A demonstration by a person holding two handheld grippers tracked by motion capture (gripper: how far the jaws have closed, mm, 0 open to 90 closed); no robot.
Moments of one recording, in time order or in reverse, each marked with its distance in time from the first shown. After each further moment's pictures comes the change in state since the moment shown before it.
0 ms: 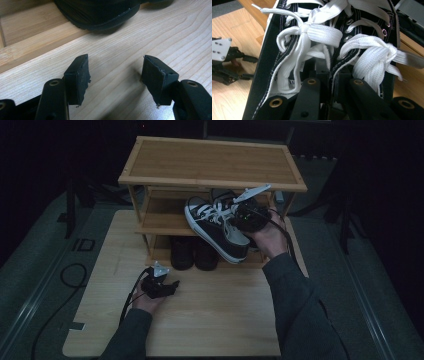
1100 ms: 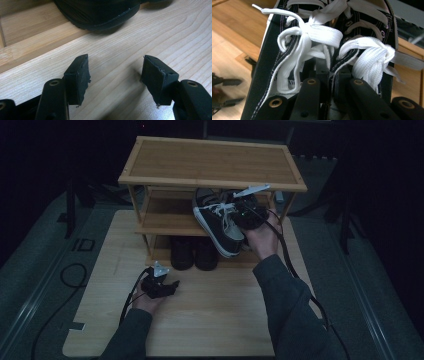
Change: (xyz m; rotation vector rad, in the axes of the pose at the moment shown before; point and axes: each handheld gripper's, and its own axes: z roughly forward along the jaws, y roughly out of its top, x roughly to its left) left arm 0.001 0.000 0.000 0.002 -0.001 0.005; right arm 0.004 0.005 0.008 -0.027 -0.168 0.168
